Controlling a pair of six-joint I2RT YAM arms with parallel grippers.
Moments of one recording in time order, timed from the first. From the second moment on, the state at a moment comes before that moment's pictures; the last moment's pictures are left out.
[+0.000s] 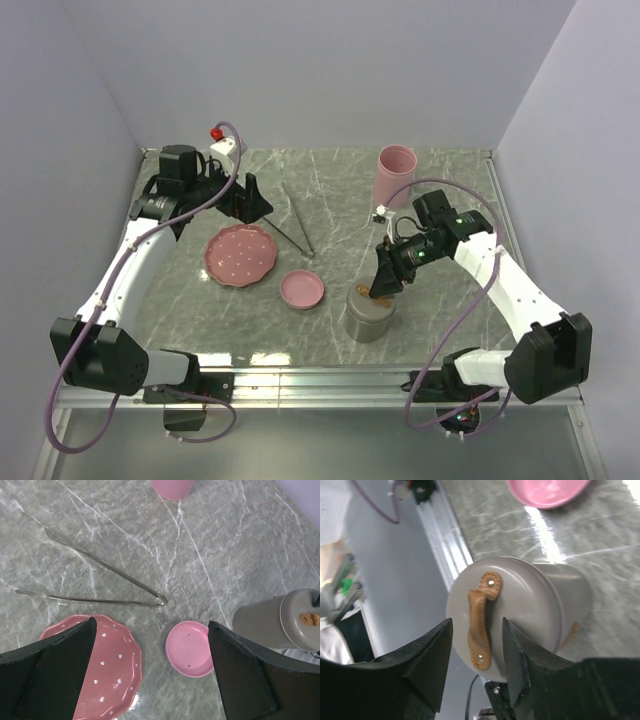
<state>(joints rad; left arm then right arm) -0.17 1.32 1.27 -0.48 0.63 0.04 0.32 1.29 1.10 -1.09 -0.92 -0.35</state>
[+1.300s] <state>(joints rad) -0.67 1.68 1.16 -0.91 0.56 1.25 -0.17 1.13 1.25 -0.80 -0.75 -0.05</state>
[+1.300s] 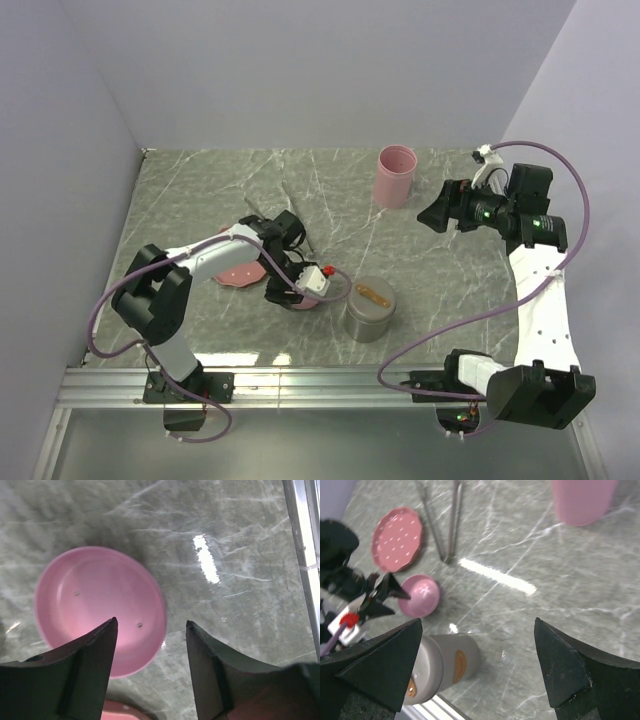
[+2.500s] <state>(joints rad) -0.55 1.37 1.18 -0.74 0.89 0.78 -0.38 1.21 1.14 -0.26 -0.99 0.57</state>
